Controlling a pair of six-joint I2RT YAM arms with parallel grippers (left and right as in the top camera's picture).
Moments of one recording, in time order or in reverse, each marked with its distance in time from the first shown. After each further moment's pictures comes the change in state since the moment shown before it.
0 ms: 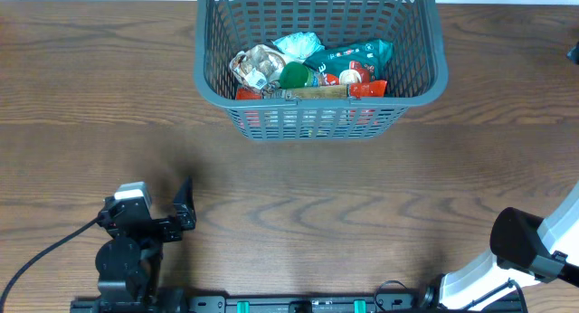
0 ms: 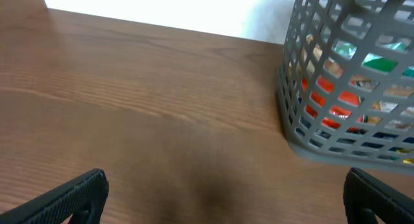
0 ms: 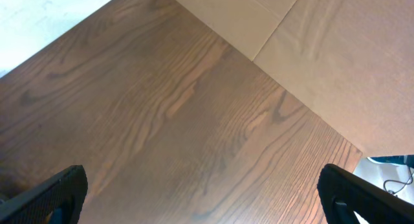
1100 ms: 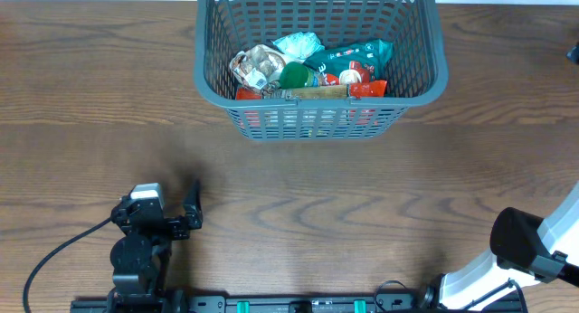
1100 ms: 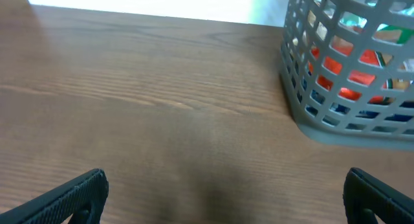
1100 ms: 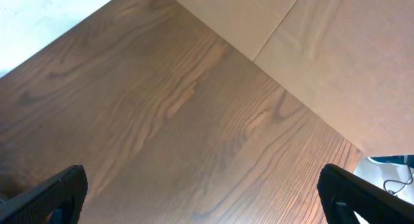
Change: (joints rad) left arm 0.000 -0.069 -0.177 0.109 0.023 0.064; right arm 0.000 0.000 0.000 0.000 0.000 0.000
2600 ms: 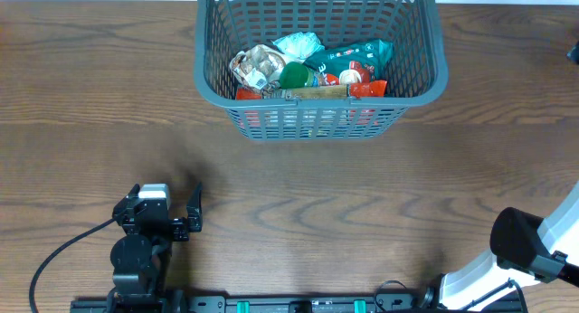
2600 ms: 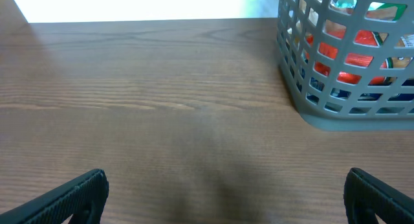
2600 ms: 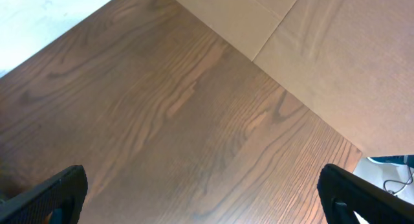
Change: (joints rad) left arm 0.000 0.000 0.000 -0.005 0.015 0.097; right arm 0.000 0.000 0.000 0.000 0.000 0.000
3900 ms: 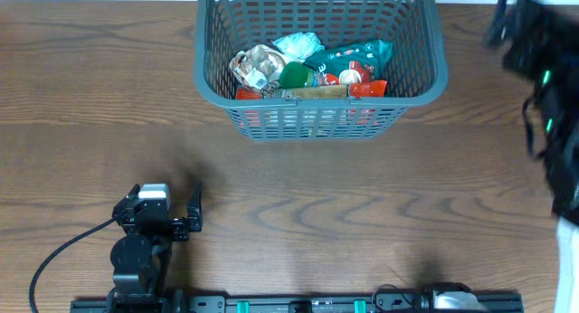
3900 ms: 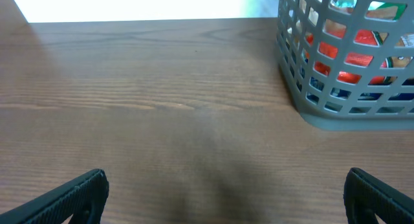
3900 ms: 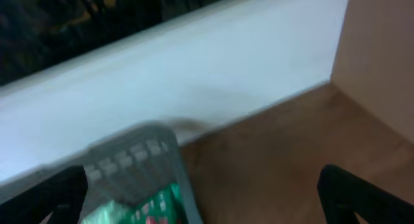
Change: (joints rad) left arm 0.000 0.000 0.000 -0.001 0.000 0.000; right arm 0.372 -0.629 -0.844 0.807 -0.199 0.030
